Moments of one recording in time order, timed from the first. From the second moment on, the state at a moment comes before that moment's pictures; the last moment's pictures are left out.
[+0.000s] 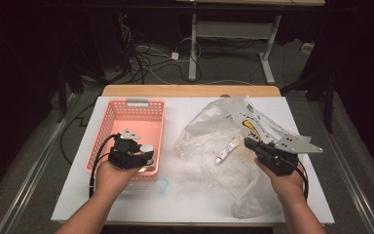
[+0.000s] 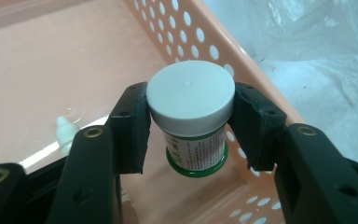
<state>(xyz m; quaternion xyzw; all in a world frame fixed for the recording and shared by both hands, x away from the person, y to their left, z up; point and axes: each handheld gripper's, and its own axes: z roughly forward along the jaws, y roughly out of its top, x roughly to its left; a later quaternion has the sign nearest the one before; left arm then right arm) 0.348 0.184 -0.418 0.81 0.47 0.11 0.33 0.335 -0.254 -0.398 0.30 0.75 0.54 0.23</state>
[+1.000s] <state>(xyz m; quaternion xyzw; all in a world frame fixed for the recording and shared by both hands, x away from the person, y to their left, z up) 0.322 0.198 -0.417 0.76 0.44 0.18 0.43 0.335 -0.255 -0.398 0.30 0.75 0.54 0.24</state>
